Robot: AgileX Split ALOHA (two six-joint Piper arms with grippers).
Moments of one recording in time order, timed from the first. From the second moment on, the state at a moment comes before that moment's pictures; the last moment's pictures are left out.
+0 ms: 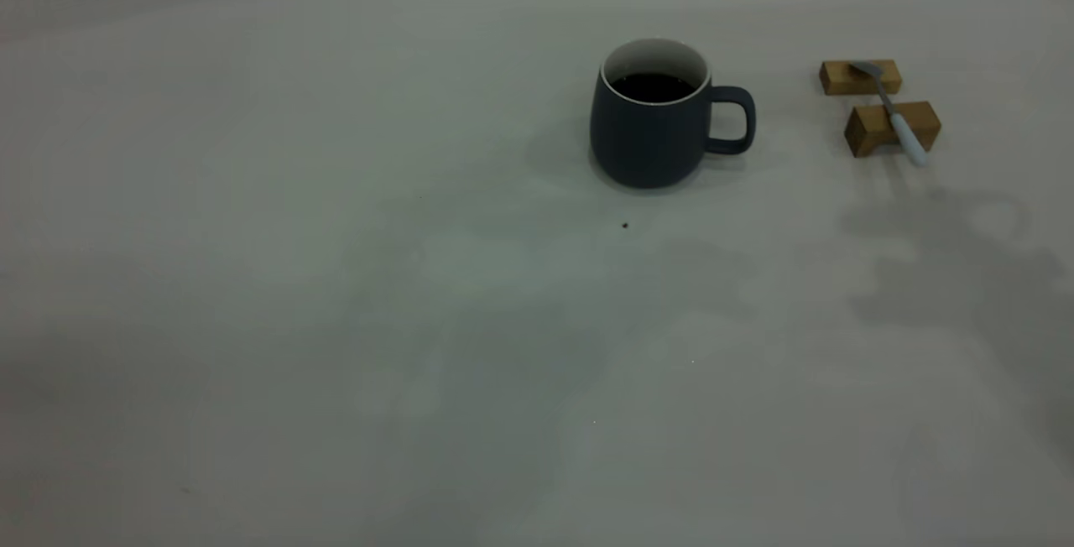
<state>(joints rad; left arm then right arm) -0.05 -0.02 -0.49 0.06 1.13 -0.03 0.03 1.60 -0.94 0.32 0.58 -0.45</state>
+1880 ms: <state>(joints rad) -0.05 -0.02 -0.49 0.06 1.13 -0.03 0.03 2.48 -1.56 0.16 0.59 -0.22</state>
